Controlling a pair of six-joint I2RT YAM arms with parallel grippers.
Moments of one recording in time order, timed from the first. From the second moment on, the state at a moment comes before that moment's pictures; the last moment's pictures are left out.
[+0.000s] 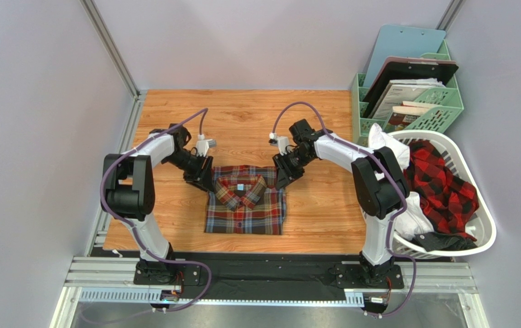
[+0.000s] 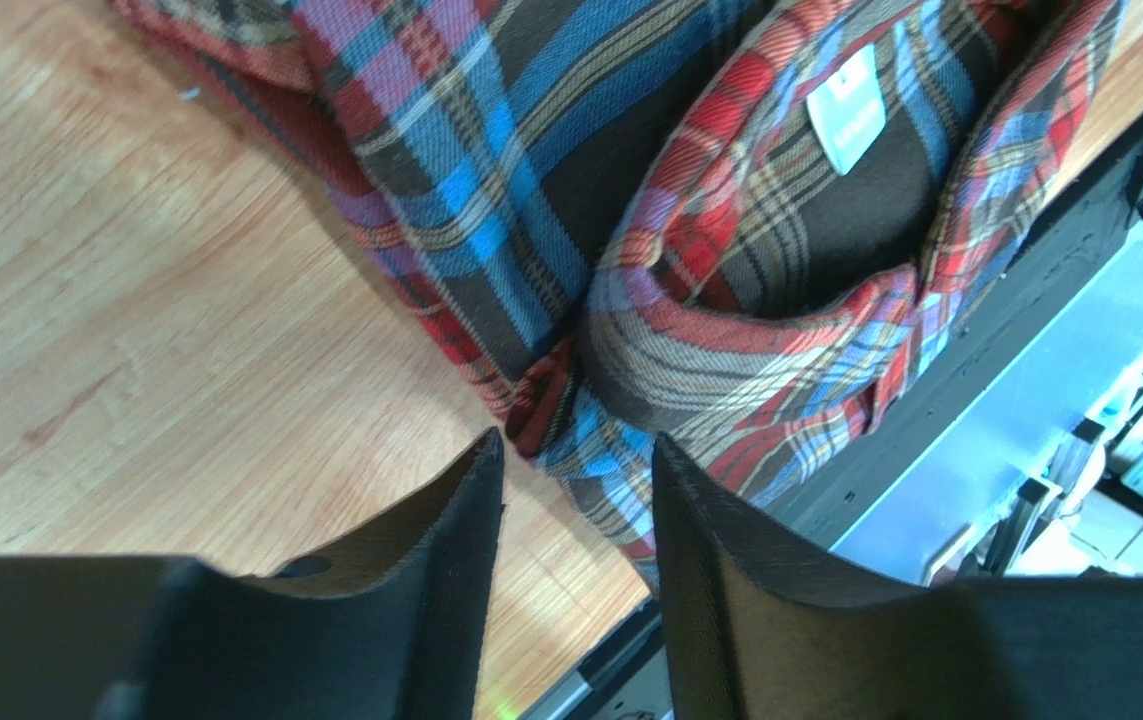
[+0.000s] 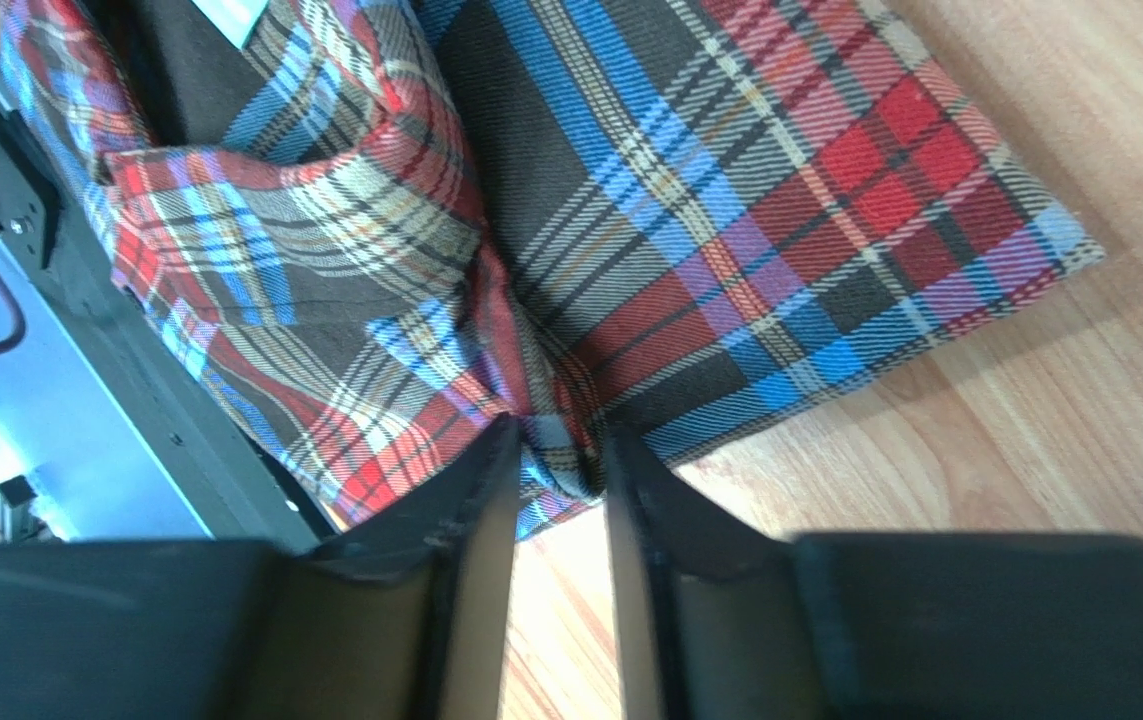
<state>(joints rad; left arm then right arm) -0.06 1.80 1.17 -0.95 0.65 0.33 0.48 1.95 1.35 -0.68 -0.64 -0.09</state>
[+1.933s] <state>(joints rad) -0.07 1.81 1.32 -0.84 0.58 0.29 0.40 2.03 1.63 -0.72 -0.57 -0.09</state>
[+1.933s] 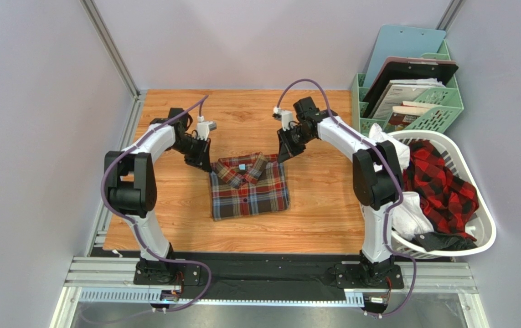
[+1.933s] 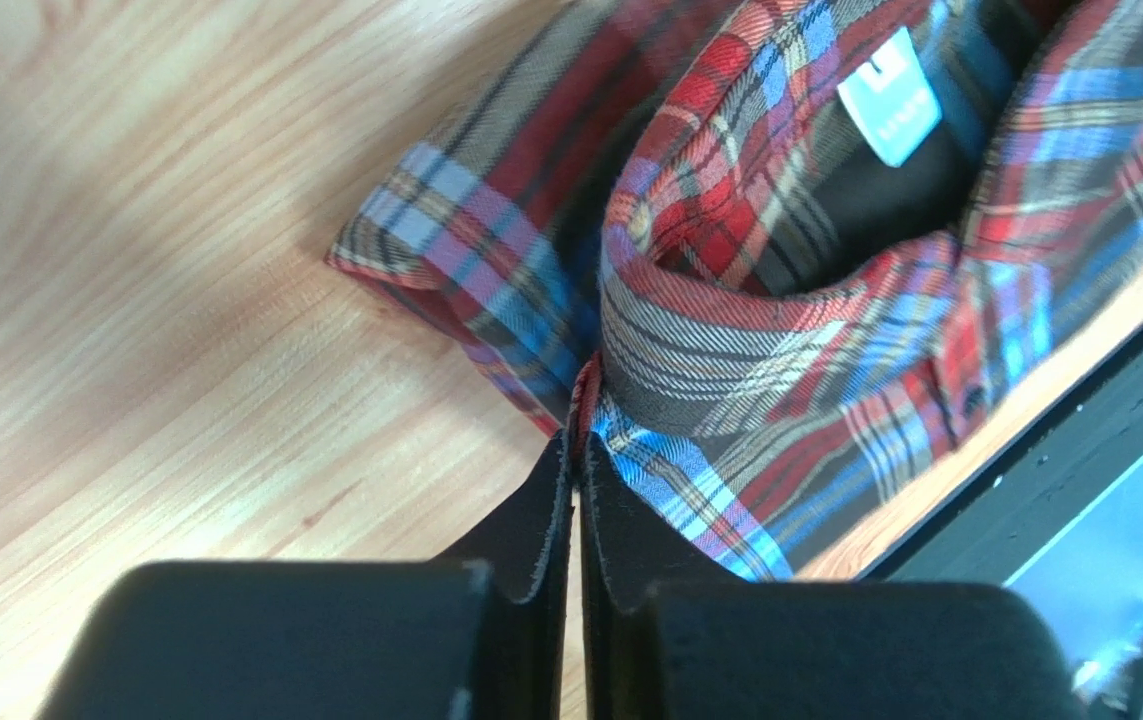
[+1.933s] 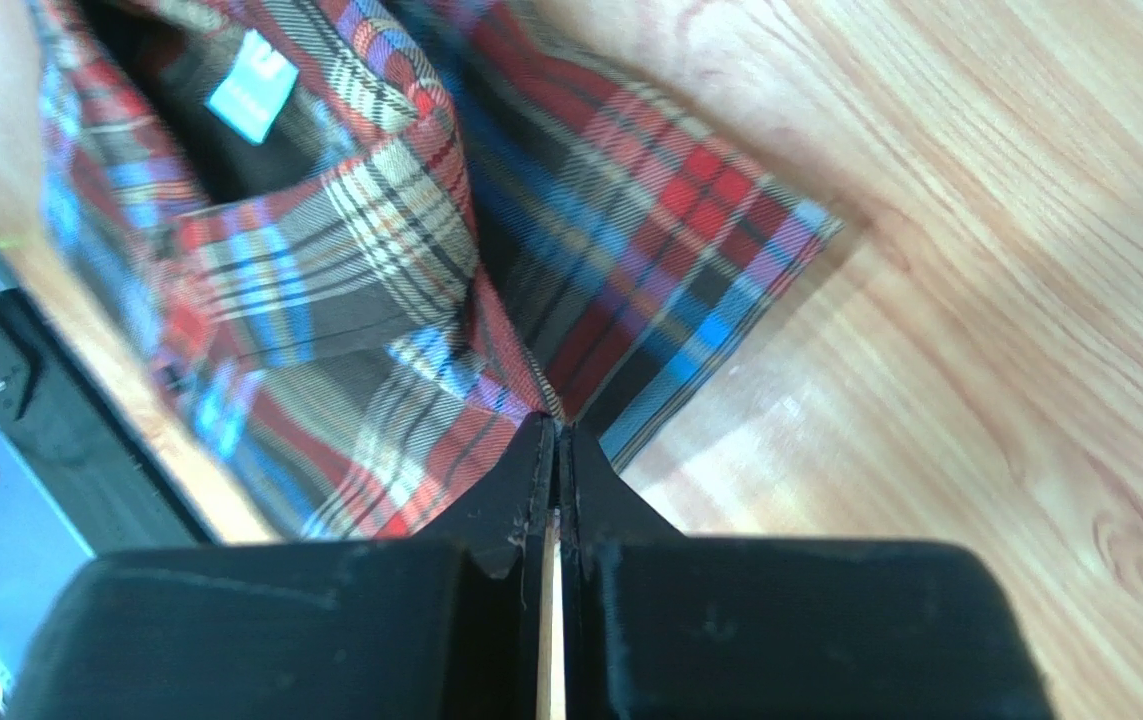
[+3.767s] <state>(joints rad) 0.02 1.16 1.16 -0.75 0.40 0.12 0.41 2.09 1.59 -0.69 -0.04 -0.01</state>
